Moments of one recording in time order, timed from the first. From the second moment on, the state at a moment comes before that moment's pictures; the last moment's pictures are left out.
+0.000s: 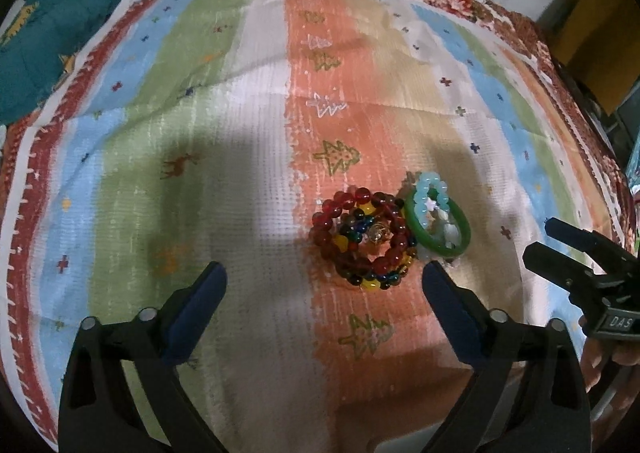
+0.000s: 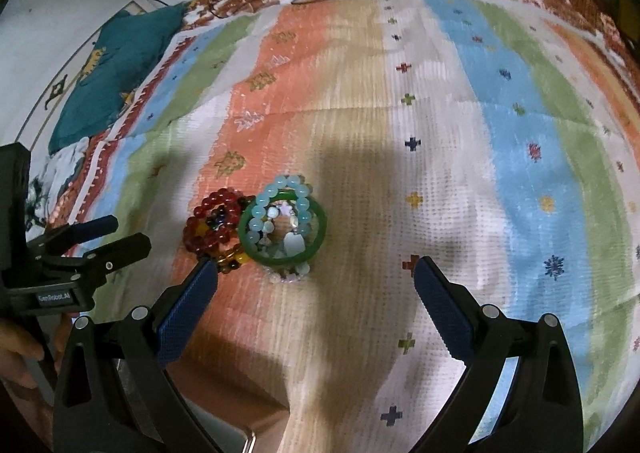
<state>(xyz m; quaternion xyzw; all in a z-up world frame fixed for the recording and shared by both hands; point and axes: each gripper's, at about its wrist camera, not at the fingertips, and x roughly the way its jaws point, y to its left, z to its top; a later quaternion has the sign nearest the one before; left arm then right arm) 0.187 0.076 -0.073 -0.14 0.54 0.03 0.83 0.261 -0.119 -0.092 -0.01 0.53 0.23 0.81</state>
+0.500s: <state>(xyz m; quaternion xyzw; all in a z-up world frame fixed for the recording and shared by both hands) 0.212 0.085 -0.105 -0.17 0.58 0.04 0.80 0.288 -0.115 -0.125 0.05 0.59 0.24 0.77</state>
